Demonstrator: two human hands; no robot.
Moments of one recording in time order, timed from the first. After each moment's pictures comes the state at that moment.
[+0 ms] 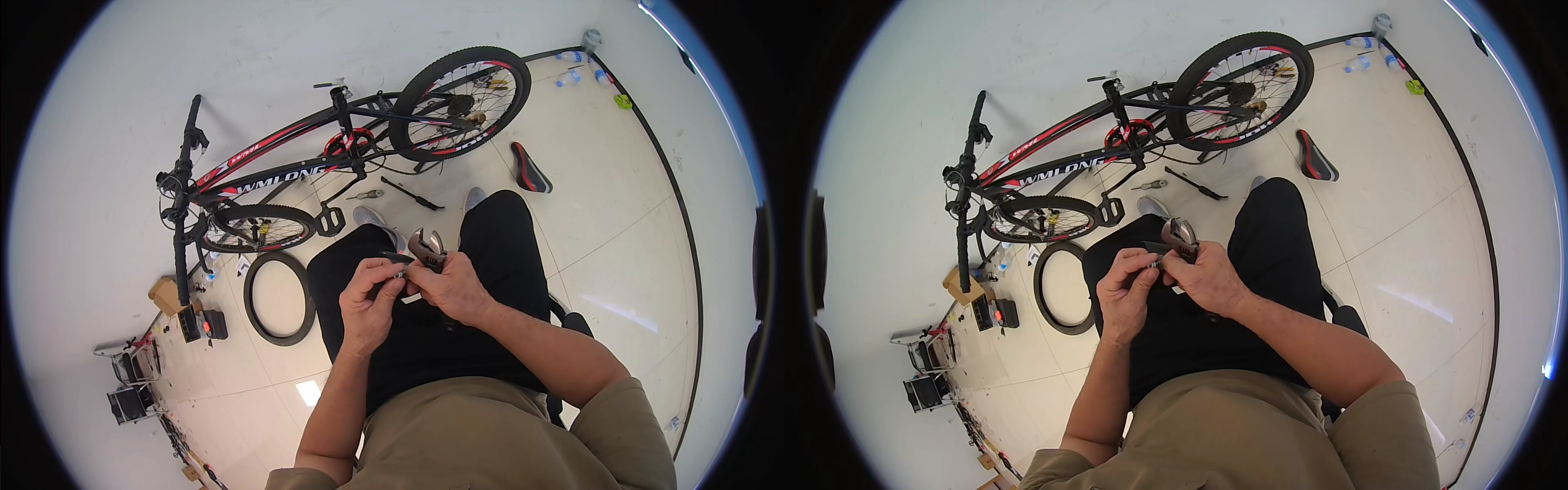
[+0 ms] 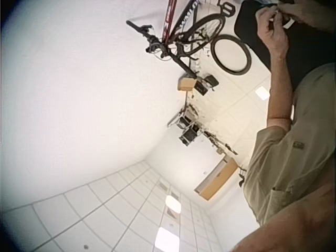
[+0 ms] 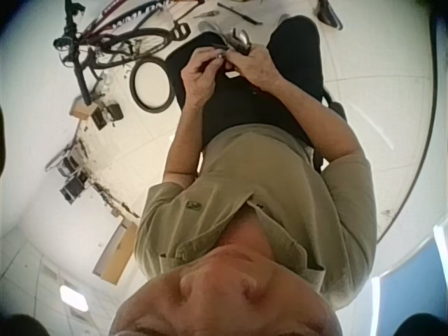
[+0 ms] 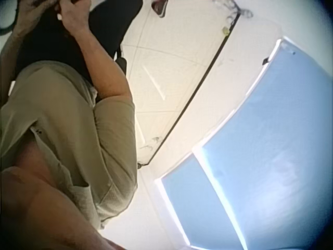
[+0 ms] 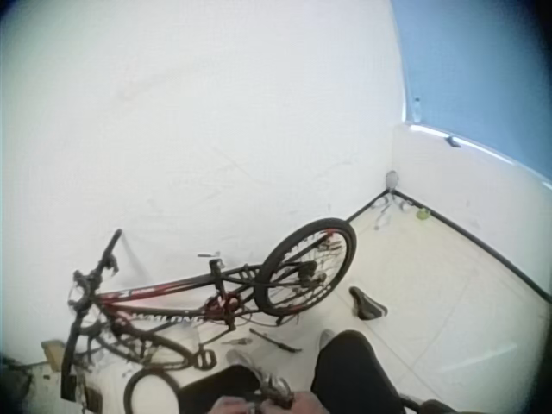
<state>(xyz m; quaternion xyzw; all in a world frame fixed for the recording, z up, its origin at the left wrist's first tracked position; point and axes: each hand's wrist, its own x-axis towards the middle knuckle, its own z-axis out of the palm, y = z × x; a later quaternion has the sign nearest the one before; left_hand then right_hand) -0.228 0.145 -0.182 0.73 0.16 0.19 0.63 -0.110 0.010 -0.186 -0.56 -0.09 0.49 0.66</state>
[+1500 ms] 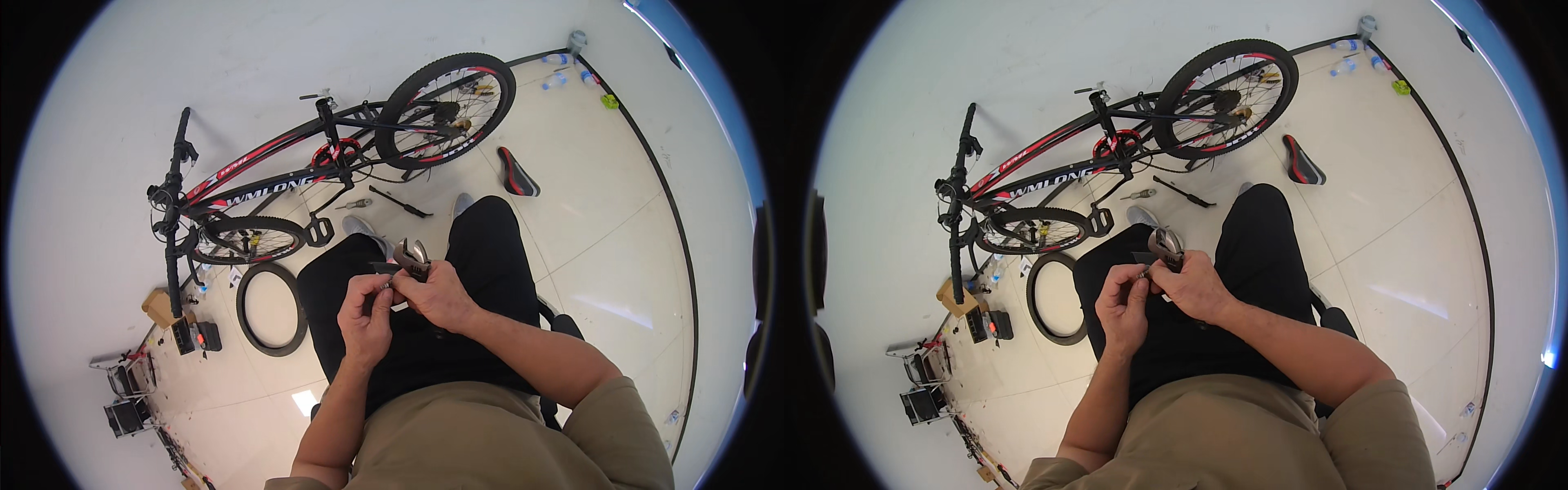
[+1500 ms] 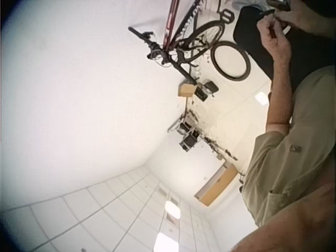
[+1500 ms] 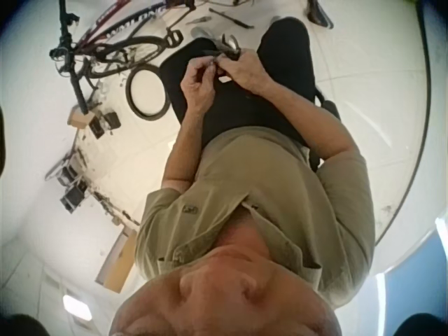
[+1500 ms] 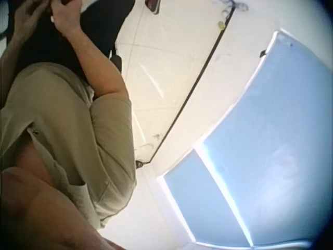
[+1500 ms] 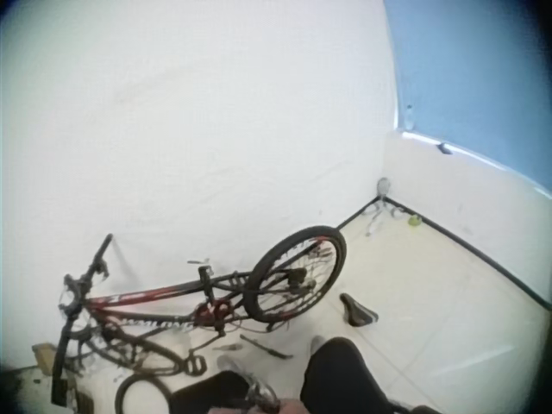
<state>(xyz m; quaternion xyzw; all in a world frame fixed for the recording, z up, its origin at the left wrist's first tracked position) -0.230 0.124 -0.193 0.71 0.18 0.23 0.65 -0.113 0.010 -0.185 -0.57 -0.09 0.48 0.66</state>
